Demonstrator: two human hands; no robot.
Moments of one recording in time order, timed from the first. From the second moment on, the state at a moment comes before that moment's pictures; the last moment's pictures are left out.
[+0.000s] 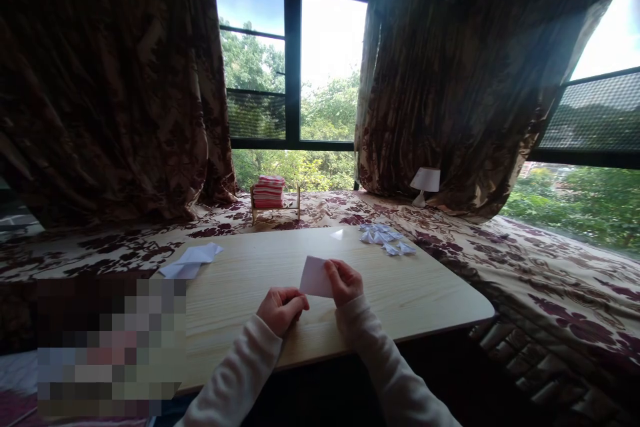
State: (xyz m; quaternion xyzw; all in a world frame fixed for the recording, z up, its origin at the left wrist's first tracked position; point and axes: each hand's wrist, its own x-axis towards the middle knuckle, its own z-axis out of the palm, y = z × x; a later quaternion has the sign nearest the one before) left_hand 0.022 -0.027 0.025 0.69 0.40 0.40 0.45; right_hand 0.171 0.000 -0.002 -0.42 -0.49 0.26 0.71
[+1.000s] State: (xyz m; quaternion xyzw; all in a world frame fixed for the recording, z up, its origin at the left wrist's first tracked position) left_hand 0.022 -0.017 0.015 0.72 0.41 0.52 0.21; right_hand 0.153 -0.008 -0.004 -0.34 -0.58 0.42 0.61
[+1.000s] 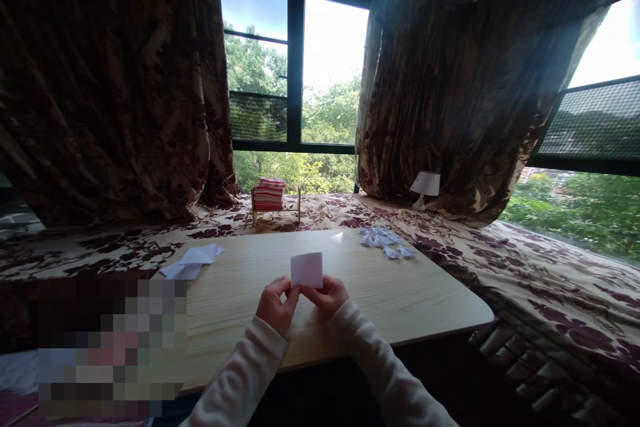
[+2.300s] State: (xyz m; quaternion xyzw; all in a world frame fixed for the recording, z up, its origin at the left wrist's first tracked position) left_hand 0.038 -0.025 0.019 0.62 0.44 0.49 0.41; right_hand 0.155 0.010 -0.007 -0.44 -0.42 0.38 0.69
